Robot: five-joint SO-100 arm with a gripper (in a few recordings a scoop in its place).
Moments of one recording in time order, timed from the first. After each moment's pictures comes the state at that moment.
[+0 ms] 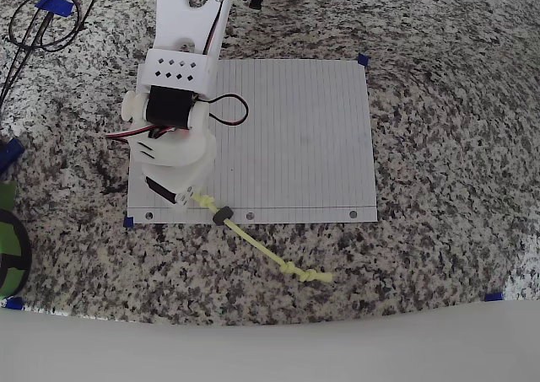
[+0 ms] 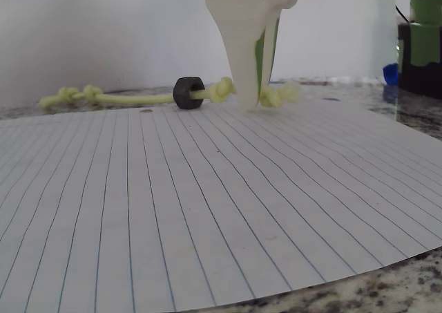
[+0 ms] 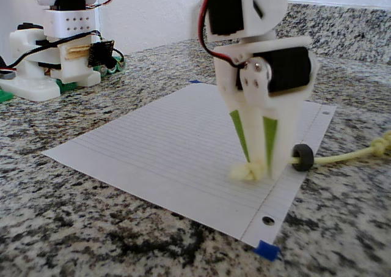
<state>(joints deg) 10.5 51.7 61.8 65.8 -110.7</state>
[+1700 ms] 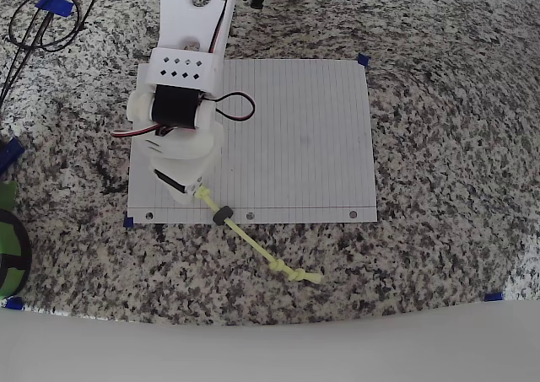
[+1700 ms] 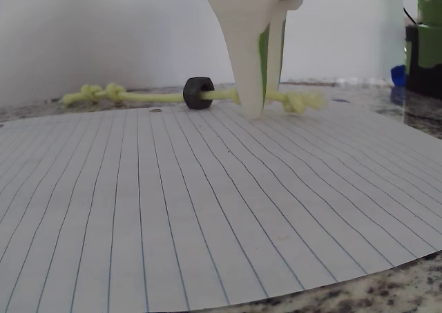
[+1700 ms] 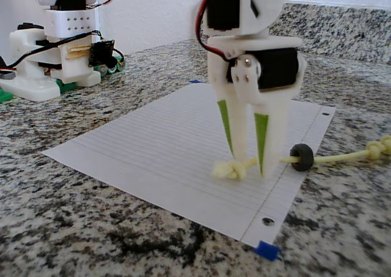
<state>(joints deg) 9.3 51.7 61.3 74.3 -110.8</state>
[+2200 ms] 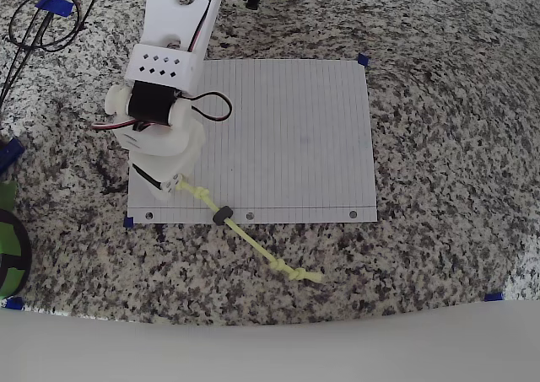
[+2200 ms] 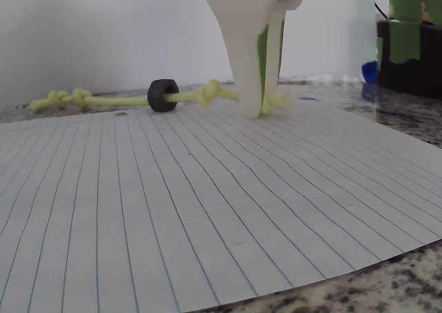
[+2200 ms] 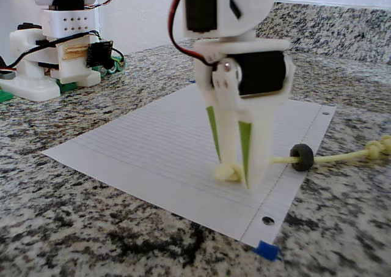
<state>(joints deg) 13.5 51.7 61.3 73.7 -110.8</state>
